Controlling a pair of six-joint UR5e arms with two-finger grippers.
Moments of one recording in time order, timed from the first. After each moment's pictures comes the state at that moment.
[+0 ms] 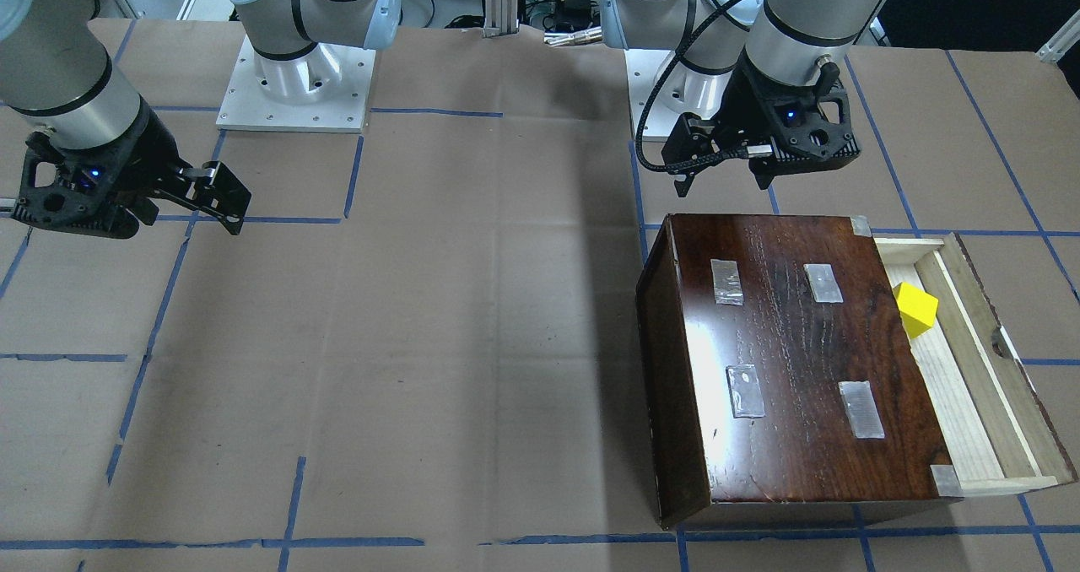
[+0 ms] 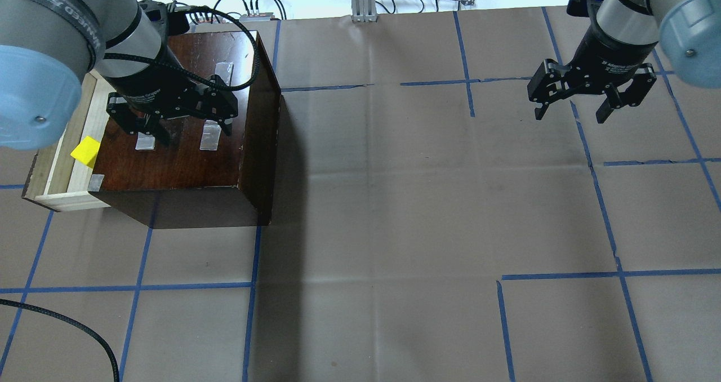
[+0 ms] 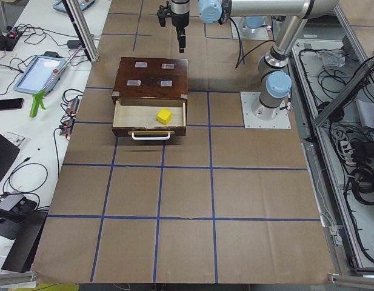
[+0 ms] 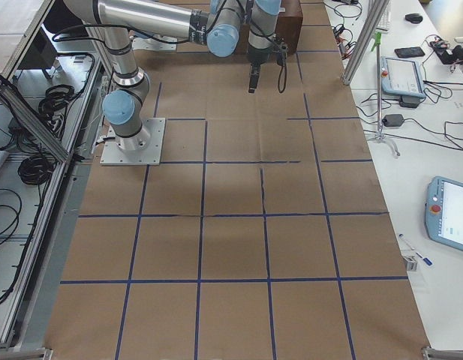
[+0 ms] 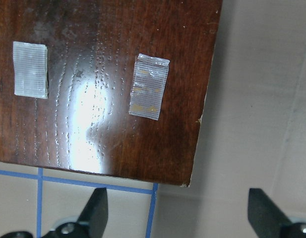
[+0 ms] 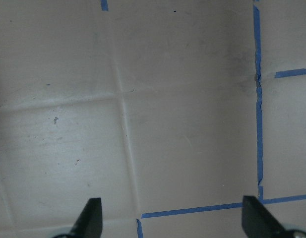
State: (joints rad) left arm -1.57 -1.53 -1.66 -1.52 1.57 -0.14; right arm 1.43 -1.52 1.65 -1.63 -1.57 -0.03
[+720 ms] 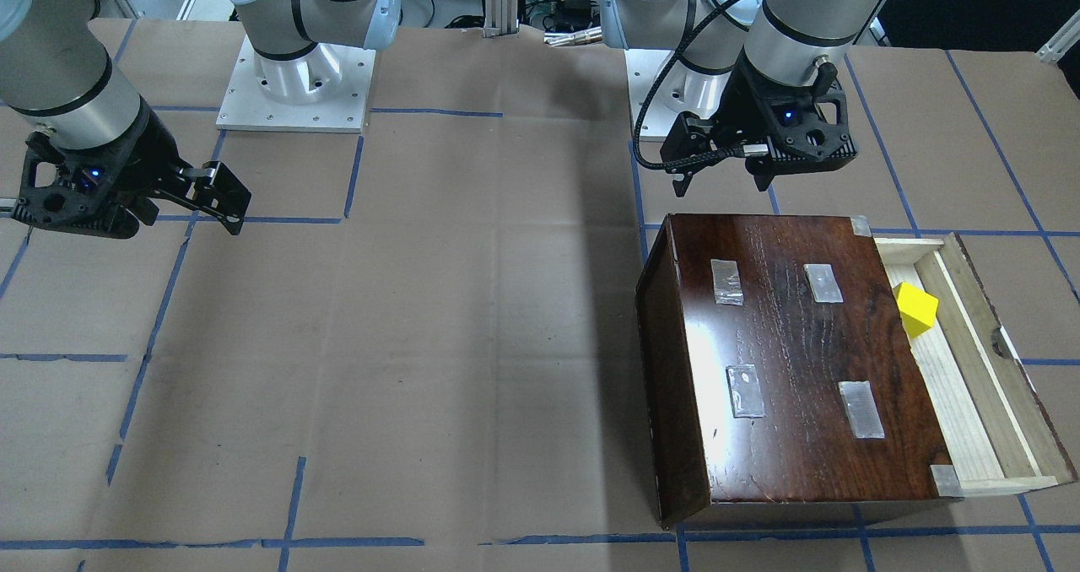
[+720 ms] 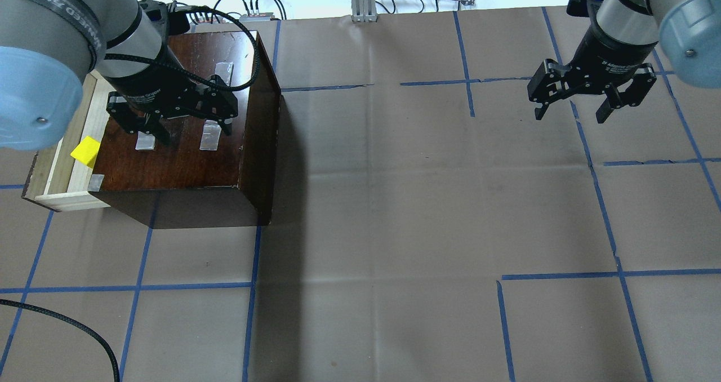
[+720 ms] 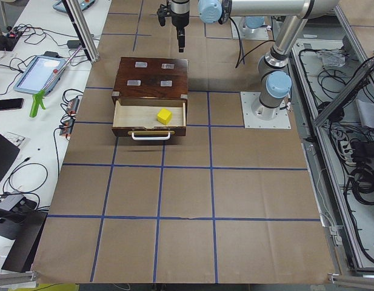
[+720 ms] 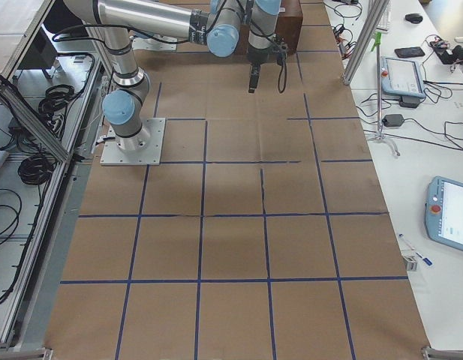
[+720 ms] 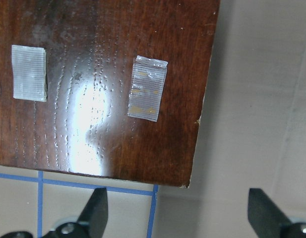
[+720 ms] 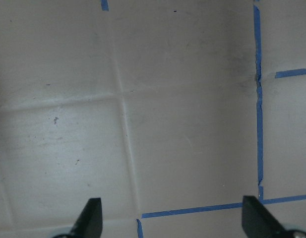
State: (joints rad) left arm -1.57 -1.53 -1.66 -1.52 1.56 -0.07; right arm 1.43 -1.52 1.65 -1.63 -1.57 -0.03
